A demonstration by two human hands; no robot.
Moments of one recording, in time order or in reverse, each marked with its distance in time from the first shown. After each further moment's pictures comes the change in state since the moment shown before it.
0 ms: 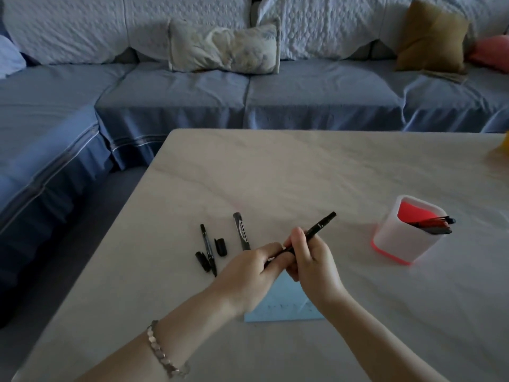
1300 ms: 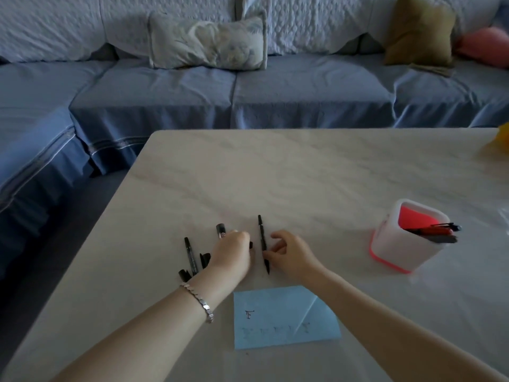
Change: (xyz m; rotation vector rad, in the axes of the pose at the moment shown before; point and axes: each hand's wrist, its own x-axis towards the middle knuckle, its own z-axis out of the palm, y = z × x) left_hand 0.107 -0.078 0.006 0.586 0.128 -0.217; right_hand 0.091 0.075 0.001 -0.569 -0.197 0.194
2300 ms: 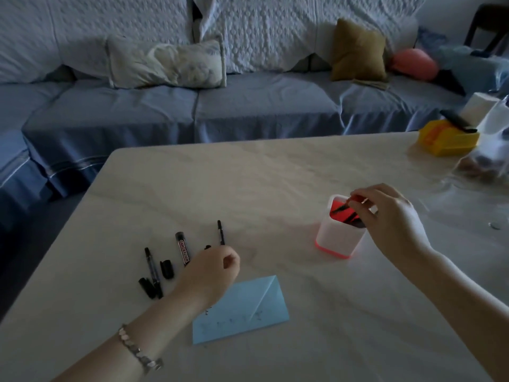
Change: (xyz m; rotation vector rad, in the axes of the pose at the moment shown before) left_hand -0.072 0.062 -0.034 -0.296 -0.013 0.103; right_hand -0.111 0.027 -0.202 -0.424 0.730 -0.247
